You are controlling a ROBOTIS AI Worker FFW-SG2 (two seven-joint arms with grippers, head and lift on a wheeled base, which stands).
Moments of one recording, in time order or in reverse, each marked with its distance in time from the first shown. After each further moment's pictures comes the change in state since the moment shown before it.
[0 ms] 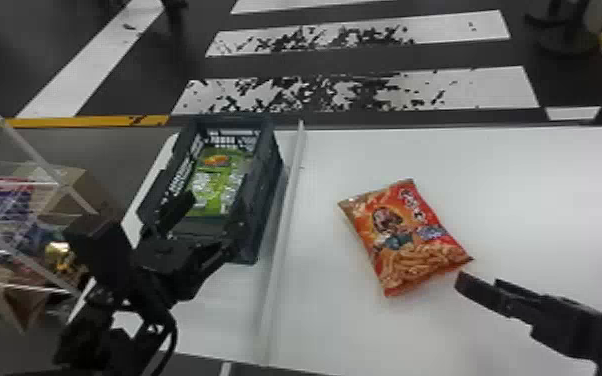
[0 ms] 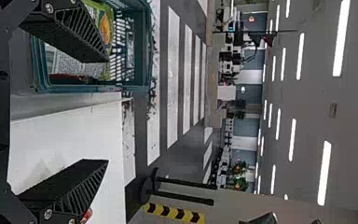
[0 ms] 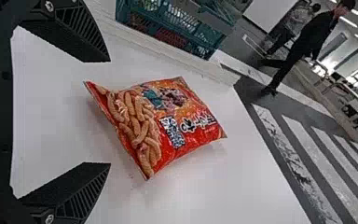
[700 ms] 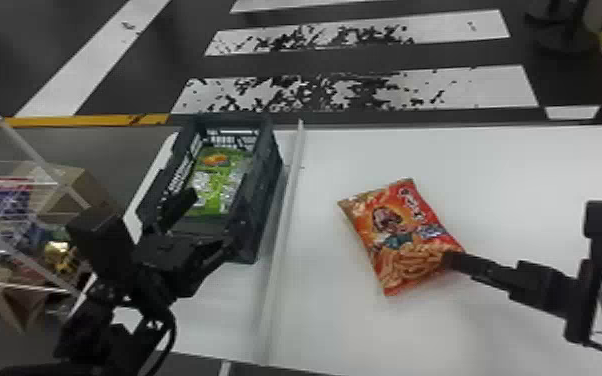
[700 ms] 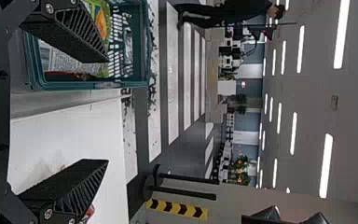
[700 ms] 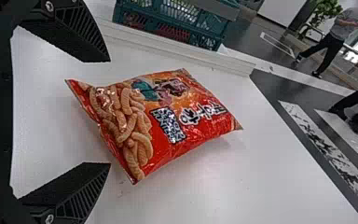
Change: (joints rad) left arm -0.007 0.032 -0.008 0.004 0.004 0.006 0.002; right arm -0.254 0.009 -0.007 0.254 -0.015 0.169 -0.012
